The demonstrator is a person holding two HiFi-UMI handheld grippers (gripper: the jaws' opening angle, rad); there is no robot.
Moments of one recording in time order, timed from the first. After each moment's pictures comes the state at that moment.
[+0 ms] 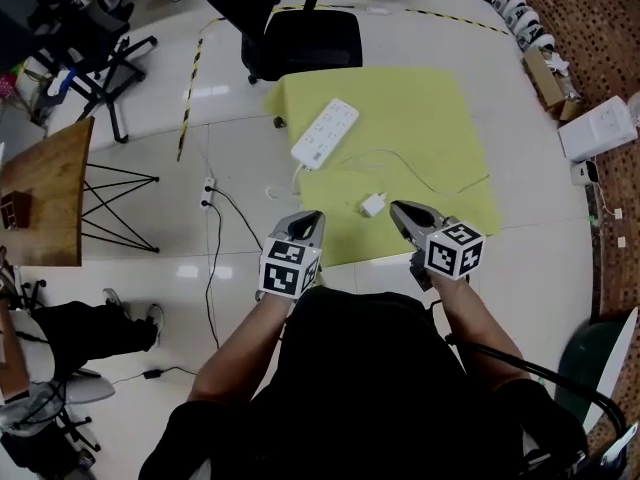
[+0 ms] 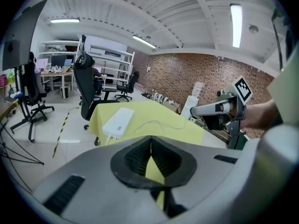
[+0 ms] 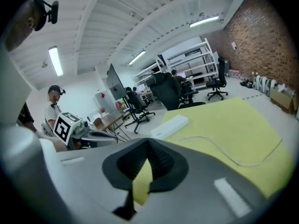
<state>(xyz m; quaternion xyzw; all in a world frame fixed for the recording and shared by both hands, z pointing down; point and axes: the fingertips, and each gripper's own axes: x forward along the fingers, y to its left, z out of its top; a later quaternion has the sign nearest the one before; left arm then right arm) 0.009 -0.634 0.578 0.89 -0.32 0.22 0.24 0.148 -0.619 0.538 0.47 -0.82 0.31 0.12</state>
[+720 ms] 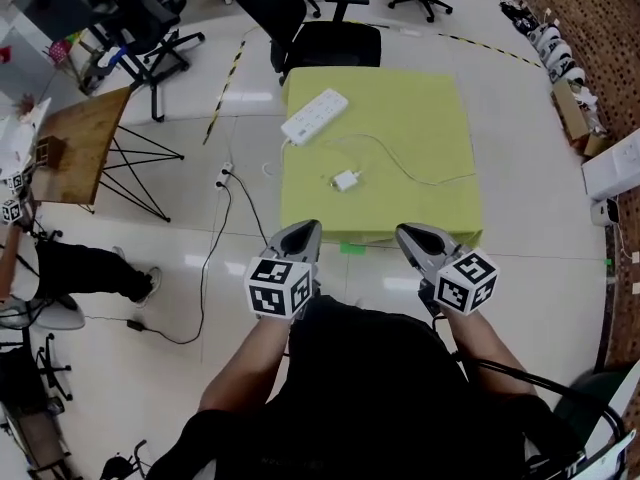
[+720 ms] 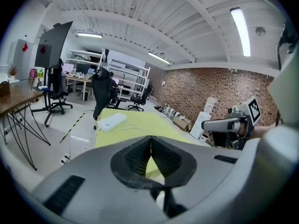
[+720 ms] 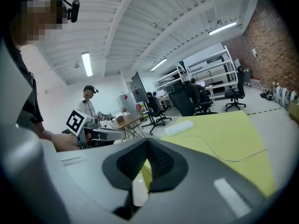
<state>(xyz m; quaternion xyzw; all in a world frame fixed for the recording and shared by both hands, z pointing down) 0.072 -0.497 0.503 0.85 -0.44 0.13 0.24 0.220 -0.473 0.473 0.37 -0.89 0.24 0.10</state>
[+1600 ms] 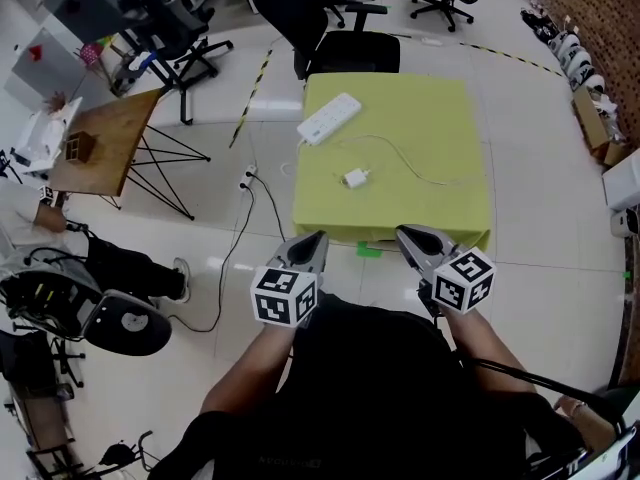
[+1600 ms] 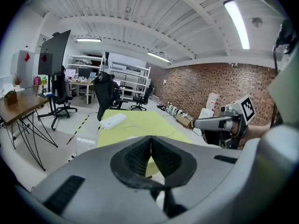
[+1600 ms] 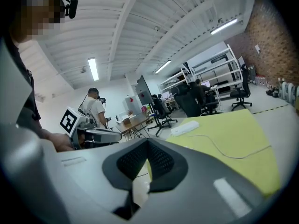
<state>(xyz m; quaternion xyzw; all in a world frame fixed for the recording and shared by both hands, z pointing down) 0.081 -0.446 0.483 0.84 -0.46 0.15 0.23 0.221 -0.448 0.466 0.34 -0.91 0.23 0.07</state>
